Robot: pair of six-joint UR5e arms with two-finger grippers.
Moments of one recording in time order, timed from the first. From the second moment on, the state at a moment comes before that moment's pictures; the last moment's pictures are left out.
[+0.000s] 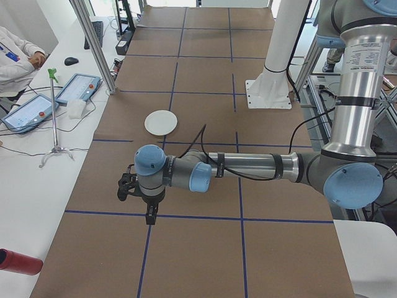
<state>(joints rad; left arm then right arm) -1.58 -1.63 -1.53 -1.69 -2.33 -0.10 1.53 -1.65 1.77 -1.72 2.27 -0.01</state>
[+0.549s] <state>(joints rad) -1.58 -1.59 -1.62 -1.58 -2.38 -0.03 1.53 -1.65 1.77 -1.72 2.27 -0.01</state>
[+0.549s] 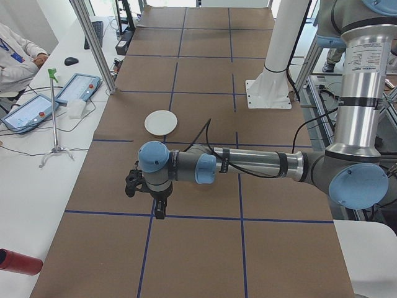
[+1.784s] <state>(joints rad) -1.58 -1.55 -1.66 -1.57 -2.40 -0.02 1.53 -1.65 1.77 -1.72 2.27 -0.01</state>
